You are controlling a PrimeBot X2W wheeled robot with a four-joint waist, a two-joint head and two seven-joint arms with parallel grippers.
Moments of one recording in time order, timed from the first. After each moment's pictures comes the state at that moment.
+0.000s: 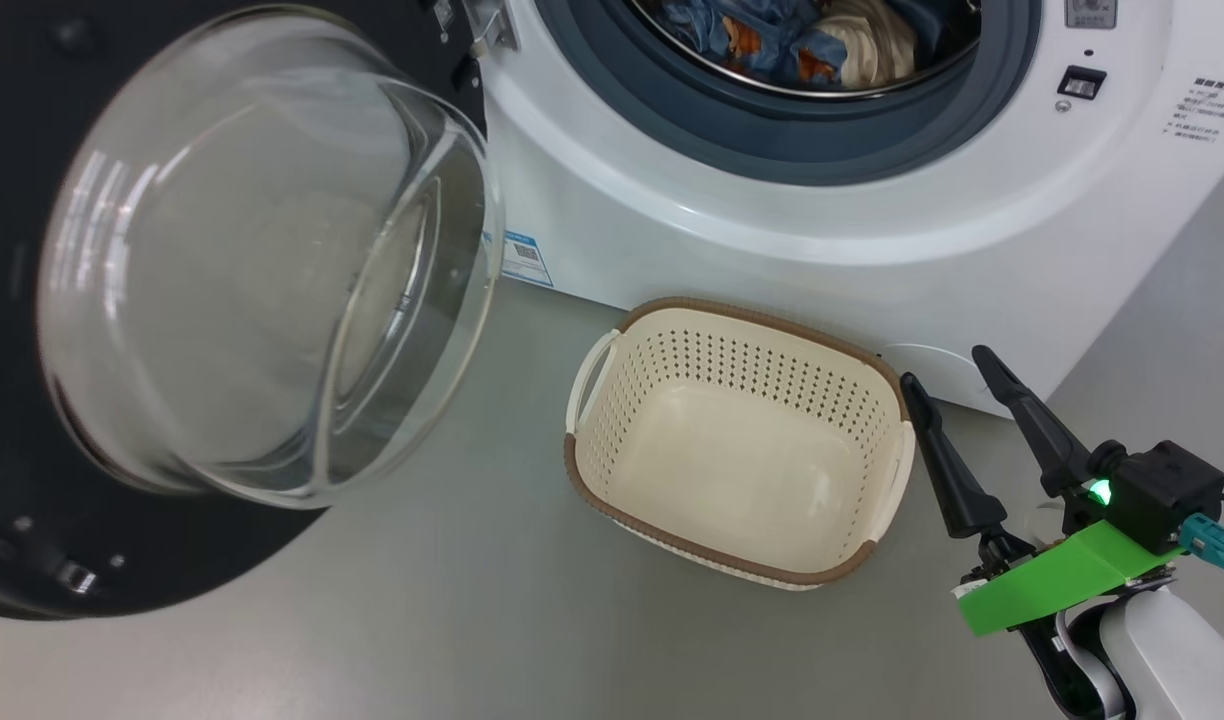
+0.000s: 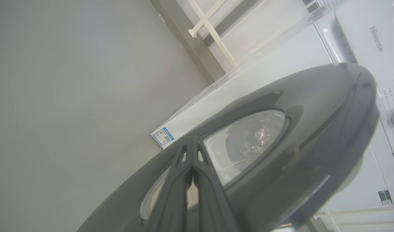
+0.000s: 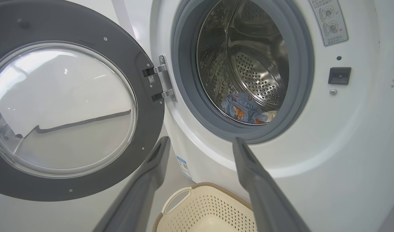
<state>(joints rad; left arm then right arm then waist) -0.58 0.74 0.08 0.56 -1.59 -0.13 0.72 -0.22 -0.32 0.29 0.13 0.45 0.13 -0.26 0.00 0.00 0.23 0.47</state>
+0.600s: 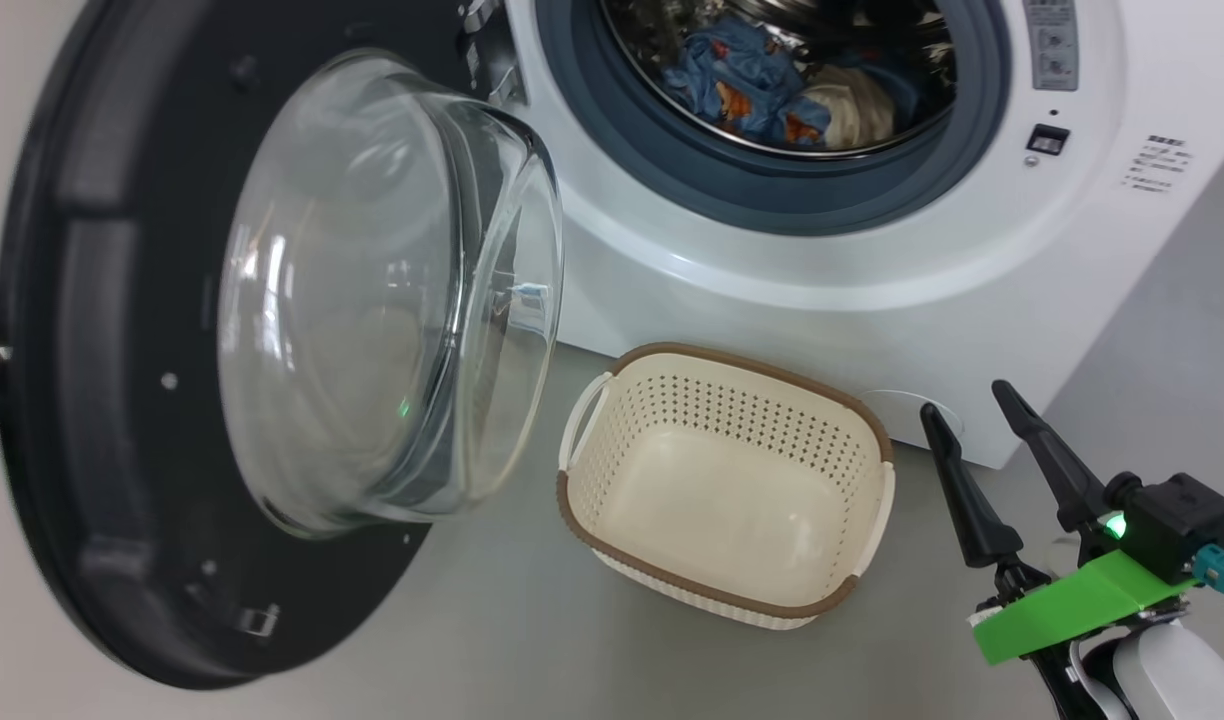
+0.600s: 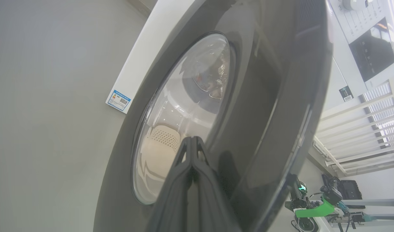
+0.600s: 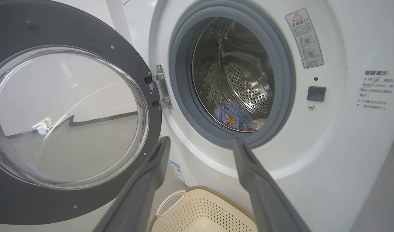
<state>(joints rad) -0.48 0.72 -0.03 0.21 -1.58 -0.13 0.89 -0.16 -0.31 0.25 0.13 0.45 0.13 -0.26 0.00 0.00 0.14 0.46</state>
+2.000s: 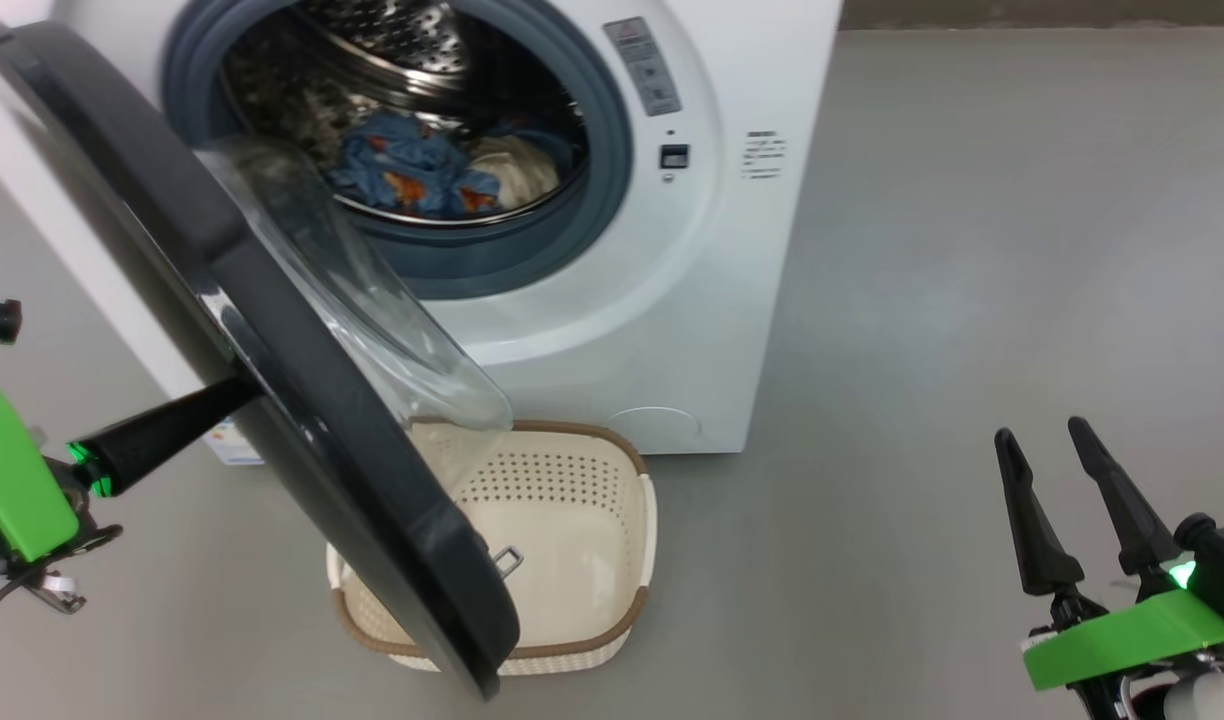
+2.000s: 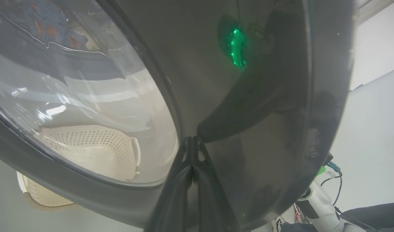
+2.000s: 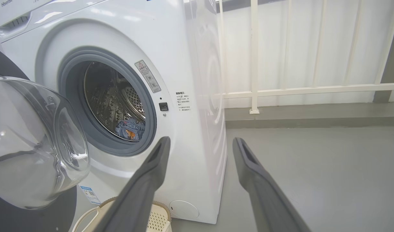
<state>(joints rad) -0.47 0.64 -0.17 0.04 -1.53 -0.12 0.90 -0.04 -0.26 0.10 0.11 0.44 0.13 -0.26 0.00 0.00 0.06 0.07</state>
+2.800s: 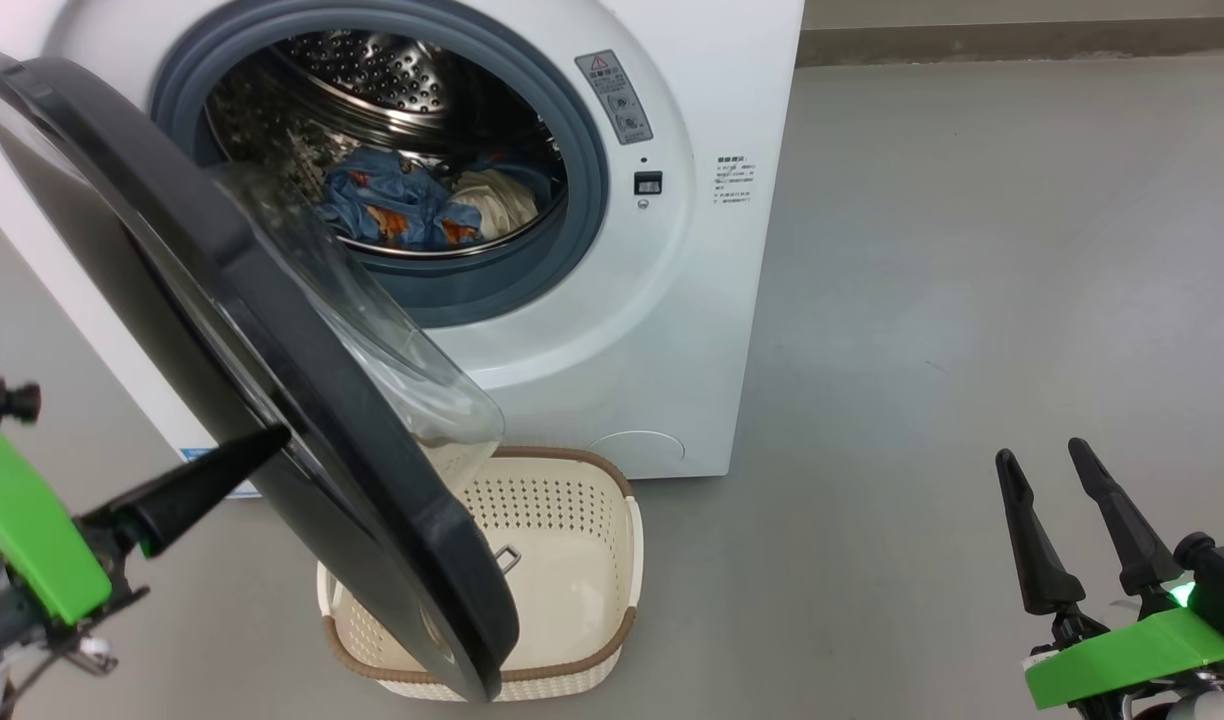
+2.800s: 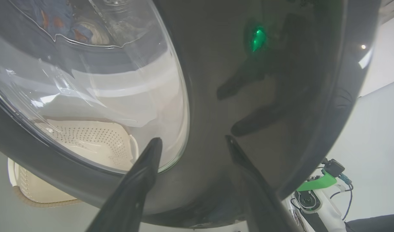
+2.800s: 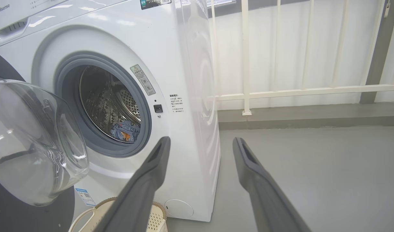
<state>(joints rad) -0.35 0.63 -0.18 0.05 -1.52 -0.13 0.76 -0.01 -0.26 0.09 0.10 0.44 0.13 -0.26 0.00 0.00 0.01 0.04</state>
